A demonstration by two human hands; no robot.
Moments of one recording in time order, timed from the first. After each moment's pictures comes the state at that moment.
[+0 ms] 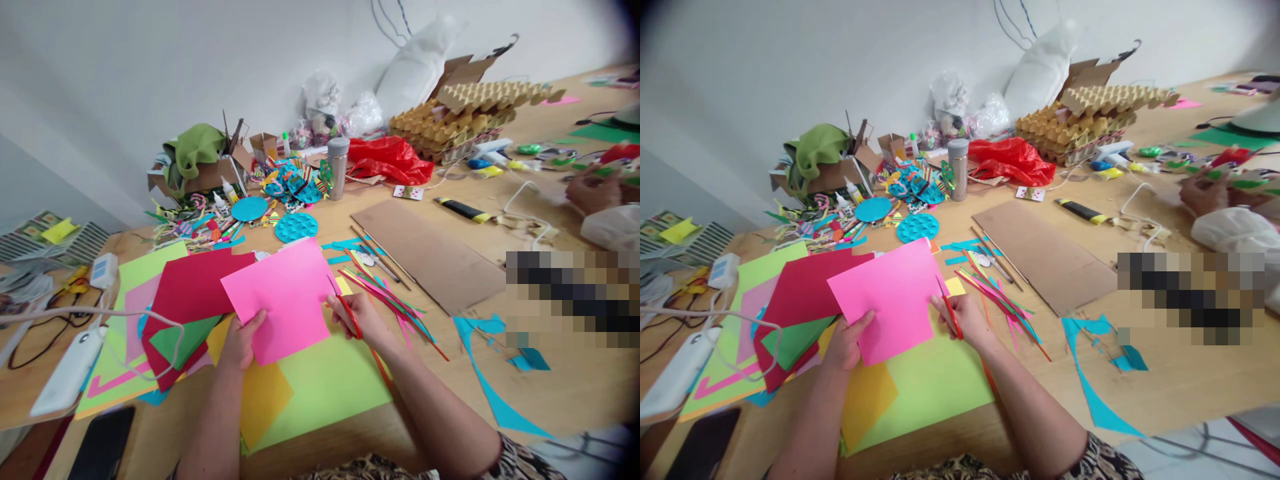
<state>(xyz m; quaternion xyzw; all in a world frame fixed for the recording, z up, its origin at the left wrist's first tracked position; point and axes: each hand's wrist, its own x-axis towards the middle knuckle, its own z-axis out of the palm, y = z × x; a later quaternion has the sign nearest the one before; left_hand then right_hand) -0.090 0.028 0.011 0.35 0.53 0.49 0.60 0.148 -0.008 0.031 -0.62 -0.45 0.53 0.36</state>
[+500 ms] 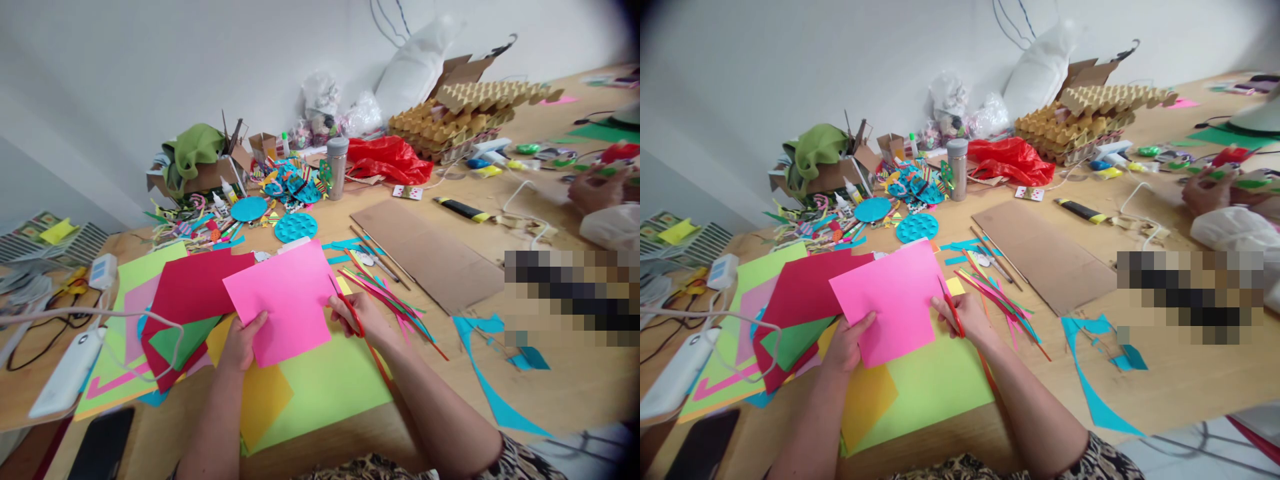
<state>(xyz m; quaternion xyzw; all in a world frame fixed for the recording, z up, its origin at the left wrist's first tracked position) -0.089 0.028 0.012 0.34 0.53 0.49 0.61 0.154 -0.008 0.031 -0.62 -0.44 0.55 0.35</state>
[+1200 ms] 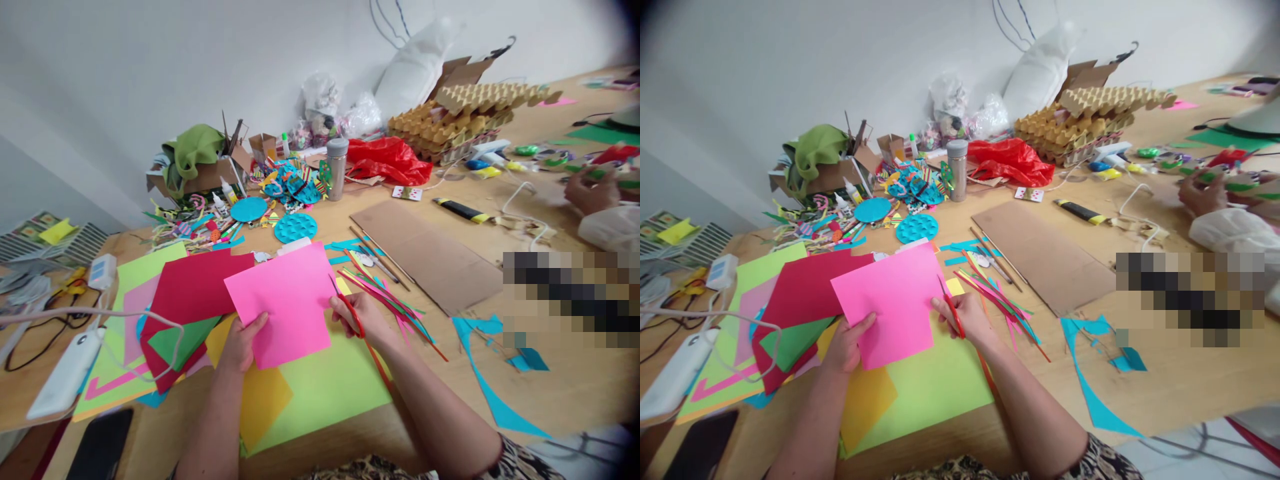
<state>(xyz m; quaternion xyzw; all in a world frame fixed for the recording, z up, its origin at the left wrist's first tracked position) -0.090 0.027 0.011 0.33 0.53 0.48 0.61 0.154 -0.008 0.032 -0.63 -0.43 0.54 0.36</state>
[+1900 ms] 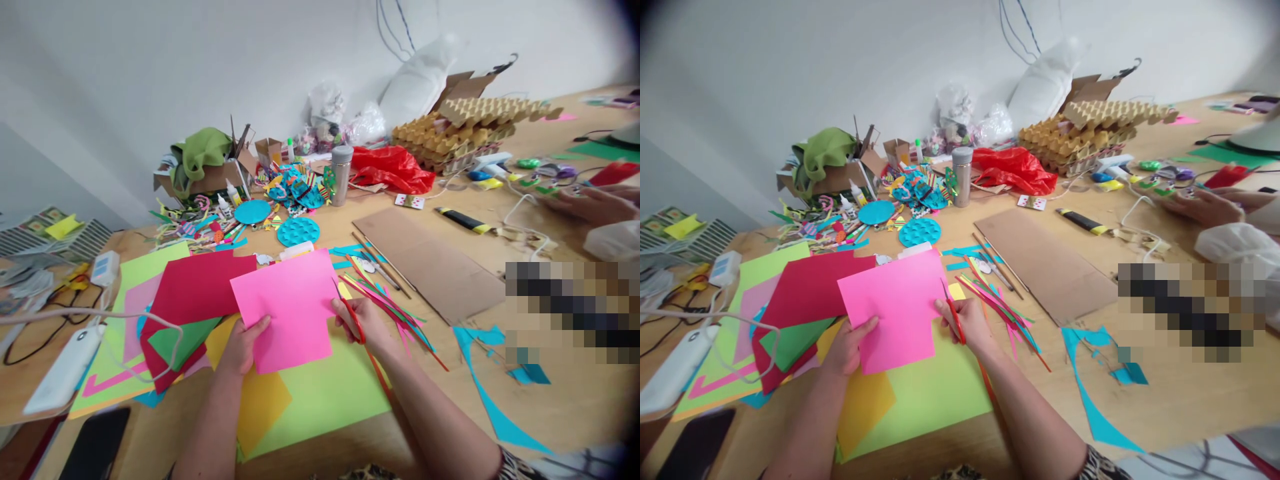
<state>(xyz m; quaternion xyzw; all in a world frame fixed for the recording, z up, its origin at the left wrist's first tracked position) -0.090 0.026 0.011 0.32 0.52 0.46 0.65 0.150 -0.007 0.032 -0.64 -0.41 0.52 0.38</state>
